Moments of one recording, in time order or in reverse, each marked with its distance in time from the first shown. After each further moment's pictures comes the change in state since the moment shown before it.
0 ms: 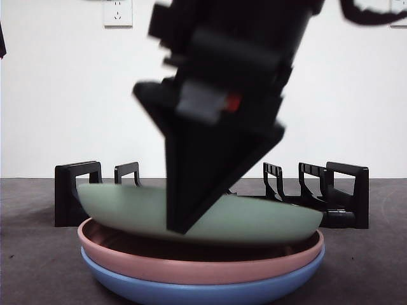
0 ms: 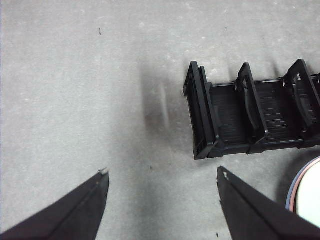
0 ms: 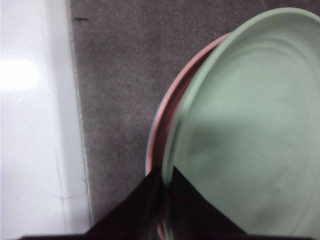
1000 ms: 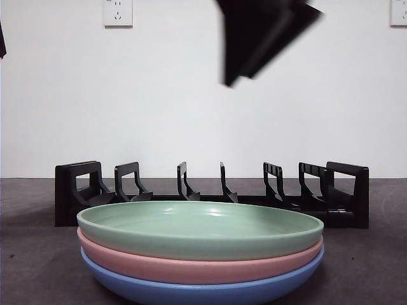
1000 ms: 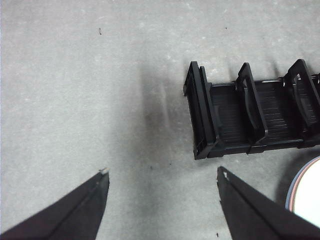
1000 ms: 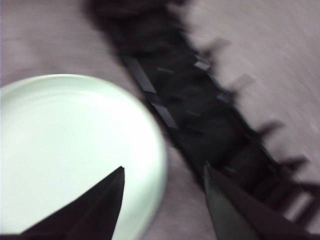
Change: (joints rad) left arm 0.000 0.000 0.000 0.000 0.000 0.000; right arm -0.381 -0.232 0.096 -0.003 0.079 0.080
